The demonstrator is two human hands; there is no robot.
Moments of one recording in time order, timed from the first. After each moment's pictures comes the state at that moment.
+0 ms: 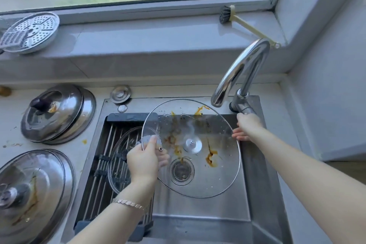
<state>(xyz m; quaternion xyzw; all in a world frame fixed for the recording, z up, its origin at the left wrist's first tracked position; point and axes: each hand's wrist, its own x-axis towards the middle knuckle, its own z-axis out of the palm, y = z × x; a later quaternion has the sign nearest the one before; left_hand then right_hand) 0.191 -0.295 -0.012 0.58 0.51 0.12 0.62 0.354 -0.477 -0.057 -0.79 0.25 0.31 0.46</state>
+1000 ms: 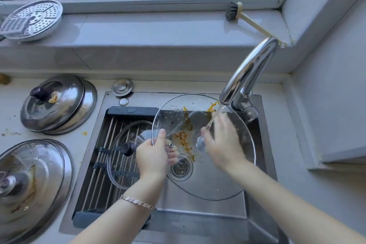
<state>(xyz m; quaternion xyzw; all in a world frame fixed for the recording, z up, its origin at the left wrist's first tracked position) 0.191 -0.312 0.006 0.58 0.49 0.09 0.64 0.261 -0.442 -0.034 -0.93 -0.18 0.12 0.30</state>
